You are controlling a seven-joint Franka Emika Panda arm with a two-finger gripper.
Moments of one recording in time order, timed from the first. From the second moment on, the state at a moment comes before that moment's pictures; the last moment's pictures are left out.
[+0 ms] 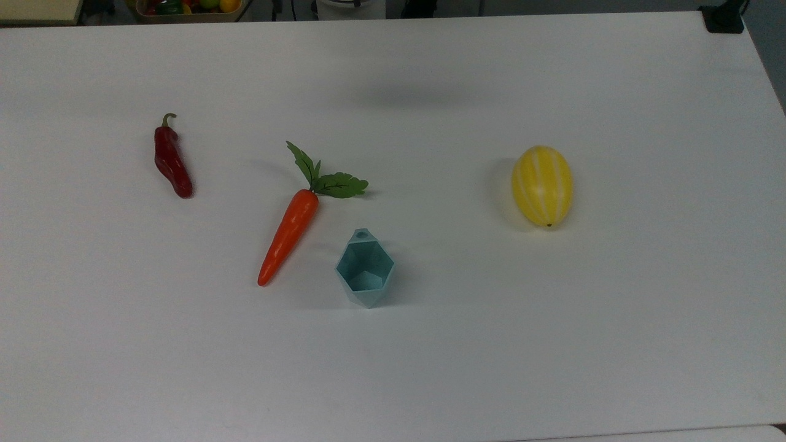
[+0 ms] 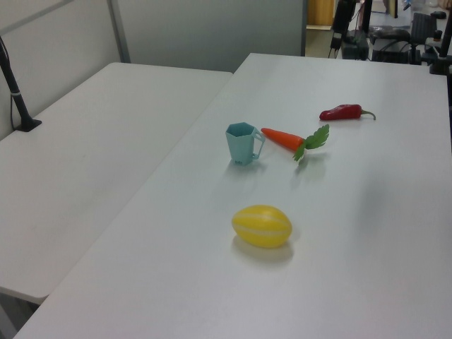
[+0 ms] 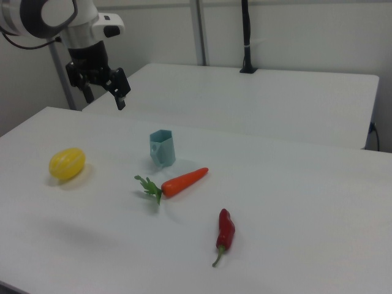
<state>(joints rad) 0.04 -0.04 -0.01 -1.62 0.08 1.72 -0.07</state>
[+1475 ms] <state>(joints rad) 0.06 0.06 0.00 -1.61 0.08 1.79 -0.08</state>
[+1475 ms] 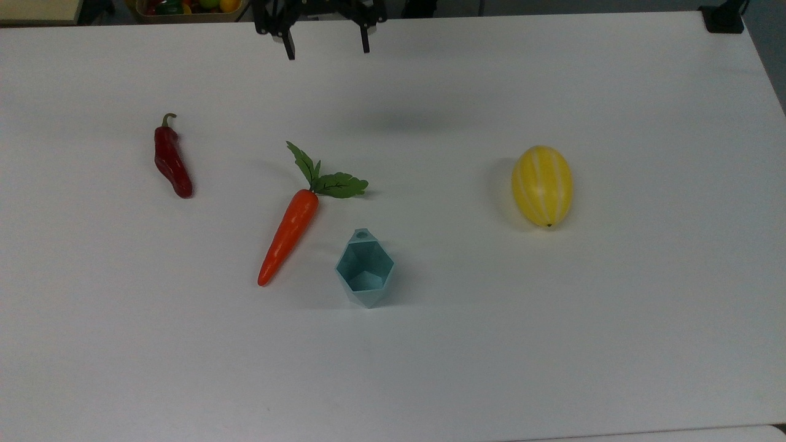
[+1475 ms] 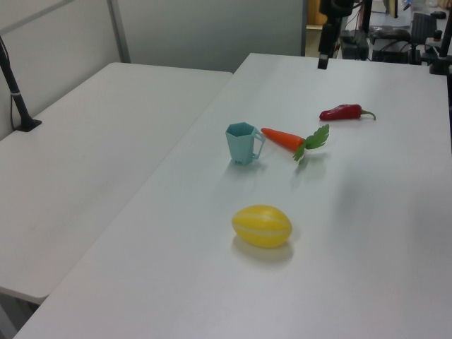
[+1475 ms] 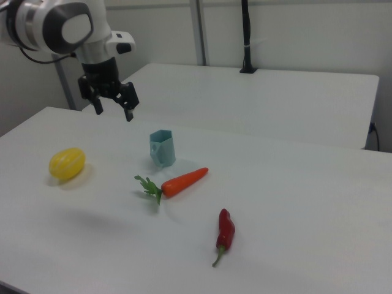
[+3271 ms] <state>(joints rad) 0.11 0.43 0.00 -1.61 0.02 2.32 0.09</state>
